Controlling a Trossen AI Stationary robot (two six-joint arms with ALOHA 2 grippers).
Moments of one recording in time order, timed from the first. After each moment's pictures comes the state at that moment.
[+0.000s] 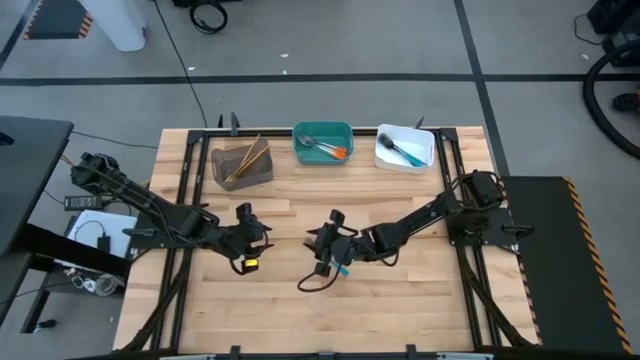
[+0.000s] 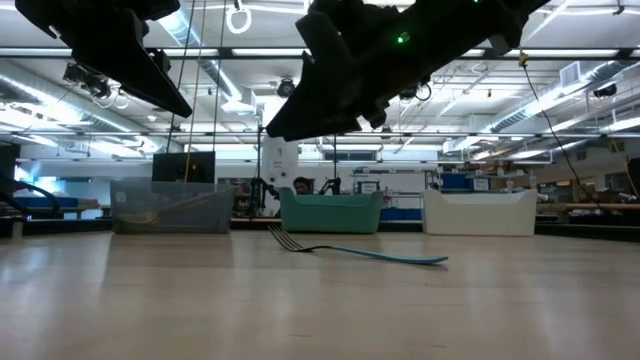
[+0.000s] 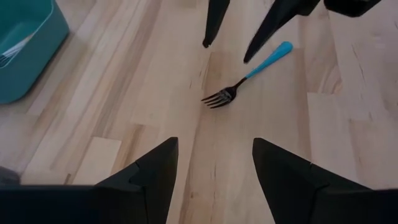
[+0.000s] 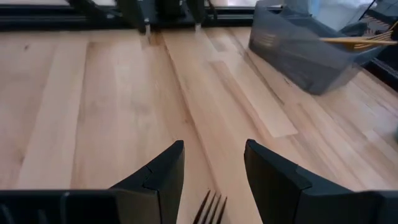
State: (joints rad) left arm -0.46 1.13 0.67 -0.35 -0.52 -0.41; right arm 0.31 1.91 1.09 0.29 0.59 0.21
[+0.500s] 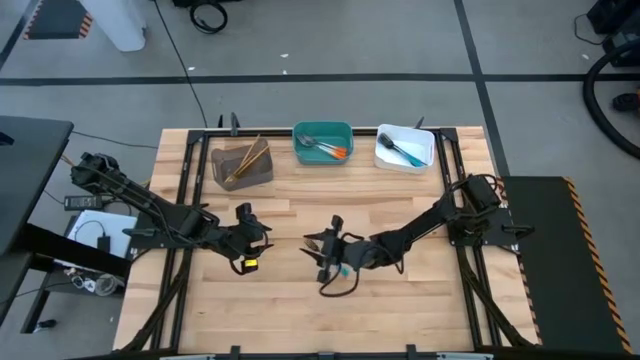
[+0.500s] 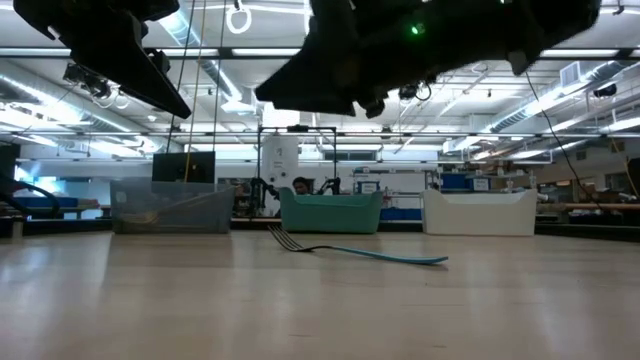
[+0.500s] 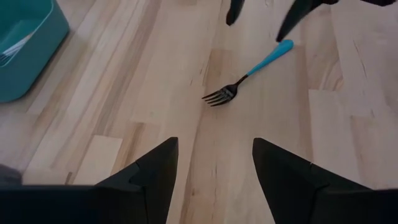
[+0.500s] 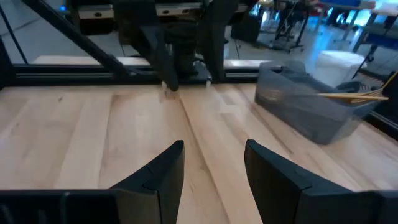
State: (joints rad) left arm -0.46 1.13 0.67 -0.36 -0.52 -0.41; right arm 0.35 1.95 0.98 0.73 0.63 0.04
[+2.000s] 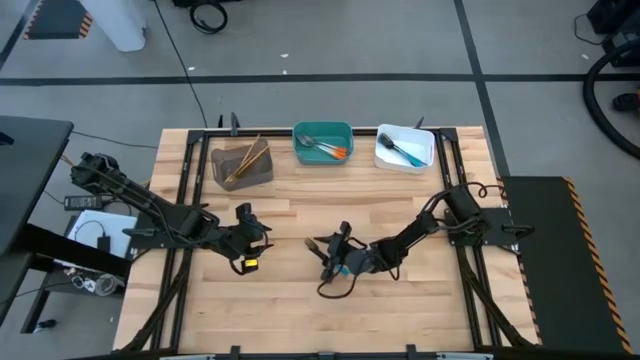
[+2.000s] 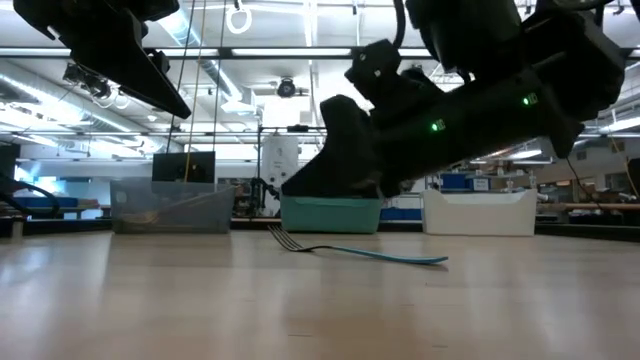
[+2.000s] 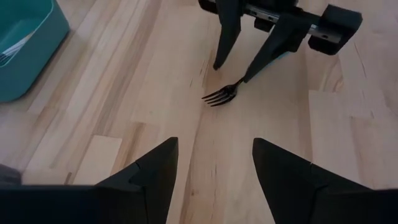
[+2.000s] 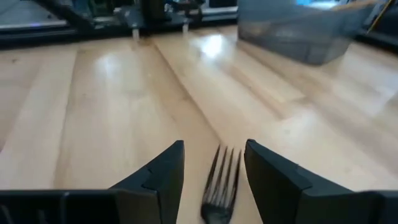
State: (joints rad) left arm -0.46 1.13 0.67 -0.36 -0.52 -0.41; right arm 0.37 2.11 0.89 0.85 0.72 0.25
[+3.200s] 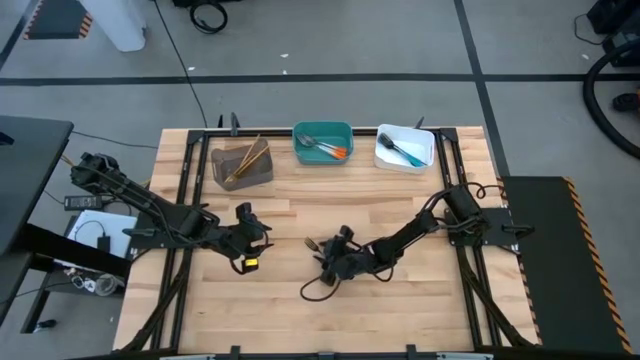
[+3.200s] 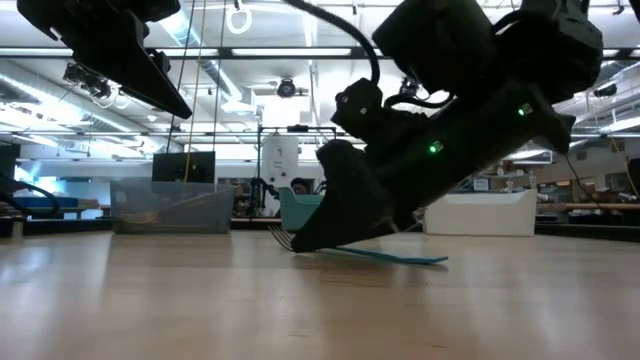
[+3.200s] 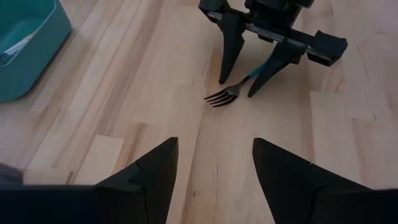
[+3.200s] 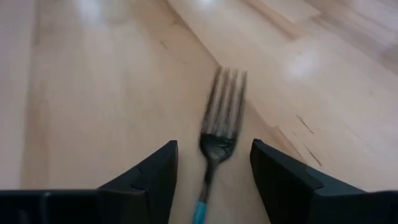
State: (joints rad) left arm -0.46 1.13 0.67 -0.36 -0.52 -0.41; right arm 0.36 2.11 0.98 0.44 0.63 0.50
